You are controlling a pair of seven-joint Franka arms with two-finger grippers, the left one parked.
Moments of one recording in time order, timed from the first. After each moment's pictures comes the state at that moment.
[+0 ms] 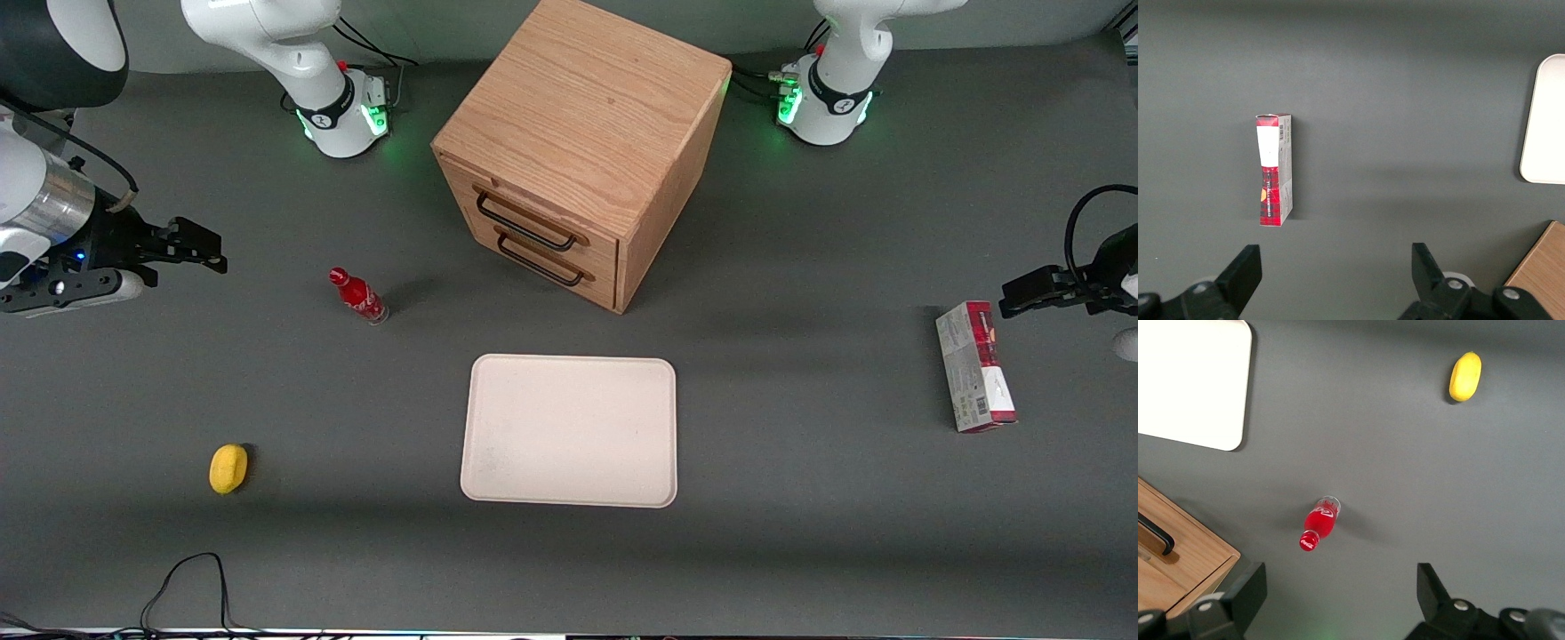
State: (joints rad) arm 0.15 0.00 -0.10 -1.68 0.04 1.61 -0.08
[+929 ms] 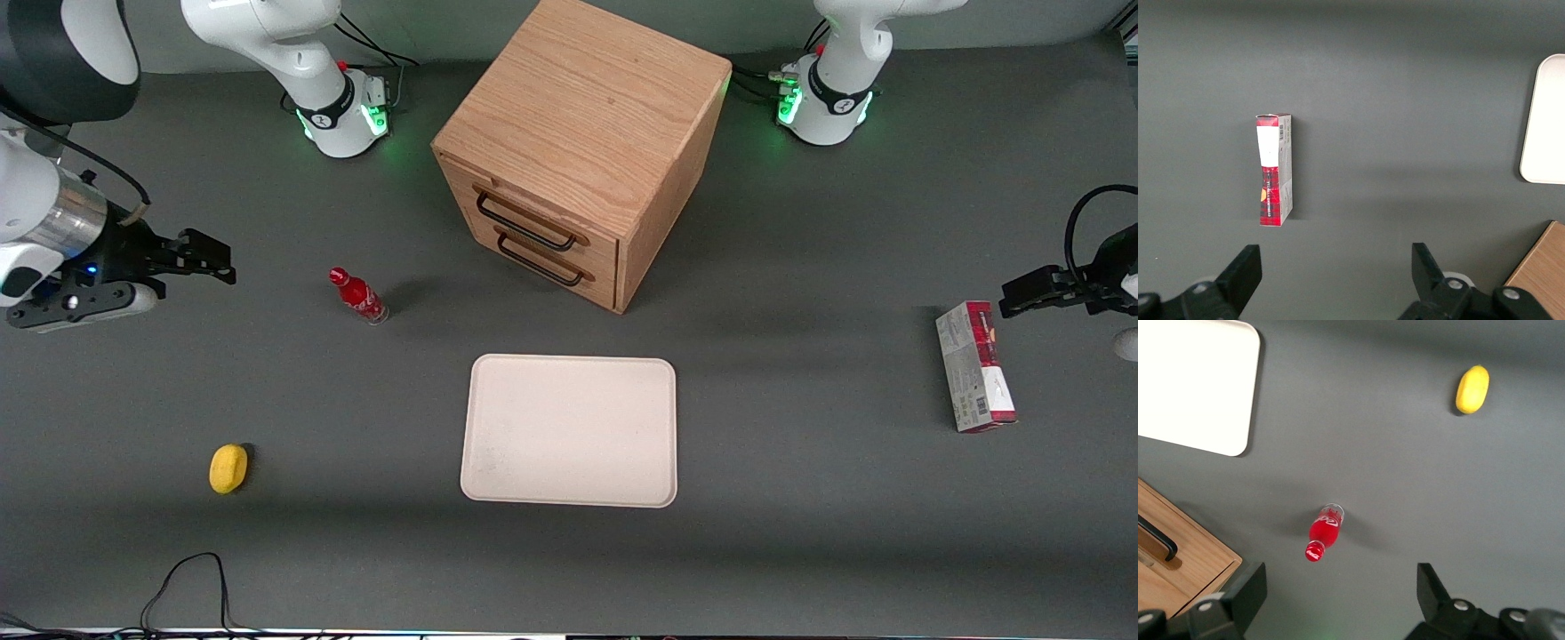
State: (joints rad) arm 0.19 0.06 -0.10 -1.62 0.04 1.61 -0.08
